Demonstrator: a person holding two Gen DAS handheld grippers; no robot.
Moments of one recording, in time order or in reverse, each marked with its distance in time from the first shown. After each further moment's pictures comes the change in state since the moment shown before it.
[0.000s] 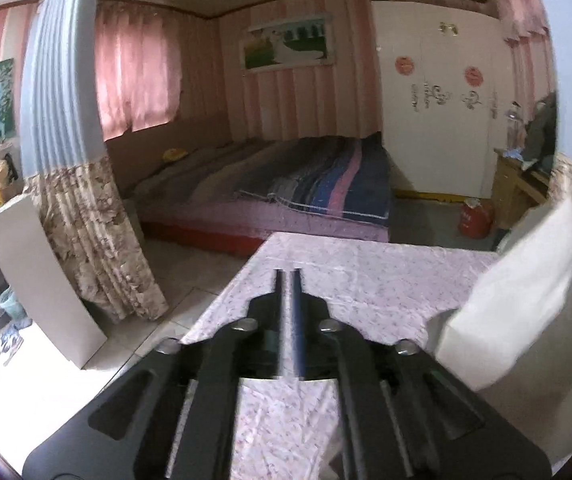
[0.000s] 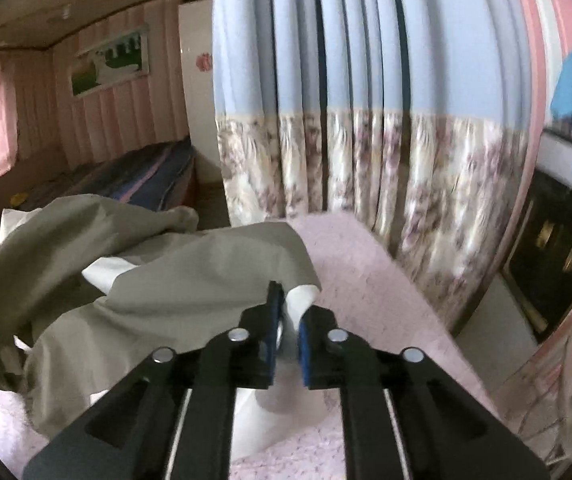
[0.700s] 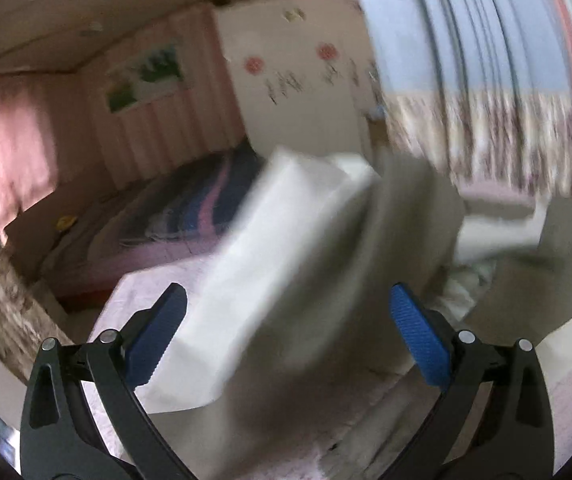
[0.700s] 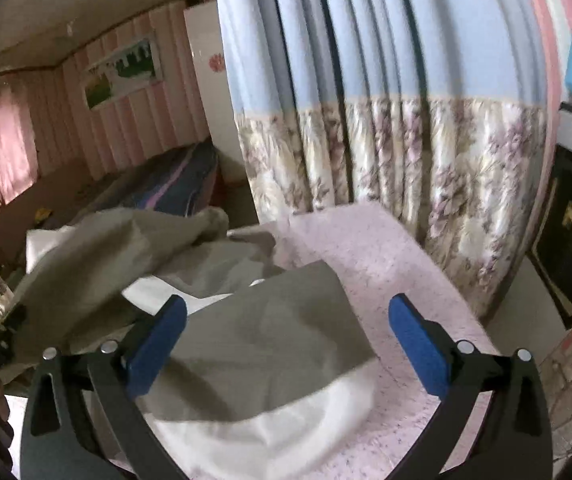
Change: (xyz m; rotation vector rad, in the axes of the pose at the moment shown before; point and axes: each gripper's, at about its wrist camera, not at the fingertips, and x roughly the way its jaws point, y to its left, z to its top) left arm -0.033 -0.226 -0.036 0.380 -0.007 -0.340; right arm 0.019 0.002 0.007 0.023 0.053 0.092
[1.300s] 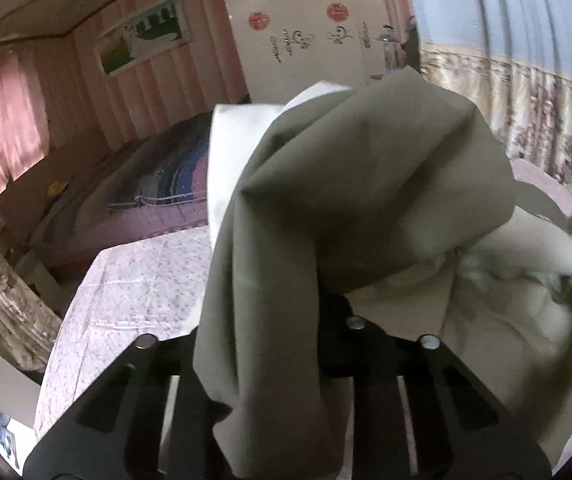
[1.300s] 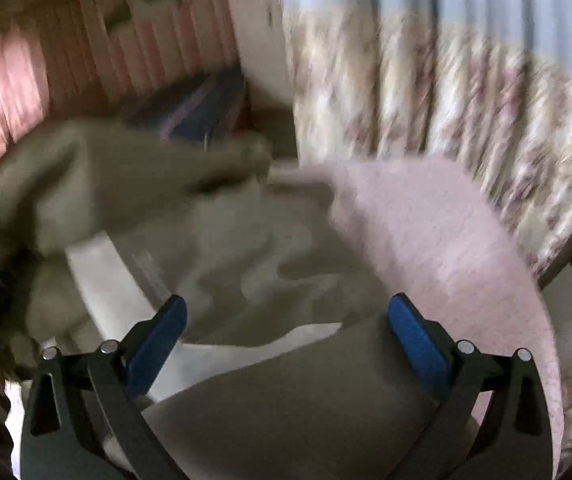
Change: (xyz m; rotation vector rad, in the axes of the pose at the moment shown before) left arm 0.107 0.040 0.006 -0.088 0.114 -0.001; right arm 0.154 0.067 0.010 -0.154 0.348 0.057
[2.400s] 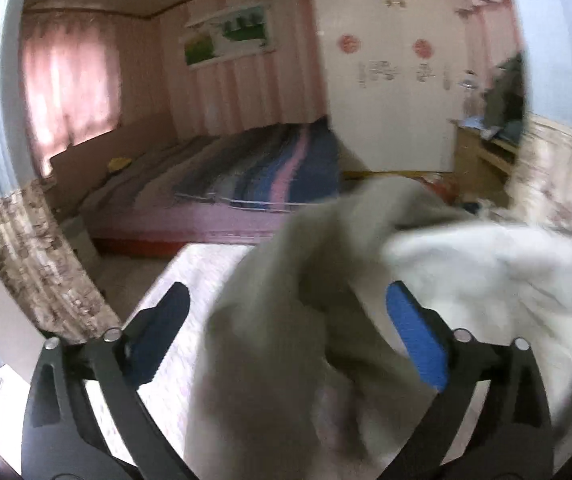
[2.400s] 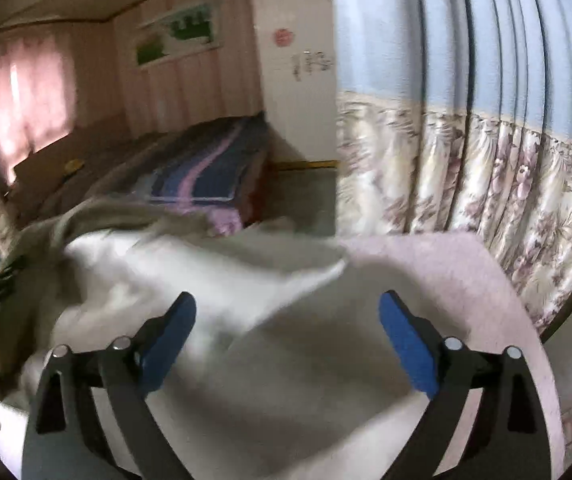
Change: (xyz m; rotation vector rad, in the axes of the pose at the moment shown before) left arm -0.025 0.108 -0.007 -0.181 -0.082 0.153; right arm -0.098 0.073 -0.021 -0.080 -0.329 0.021
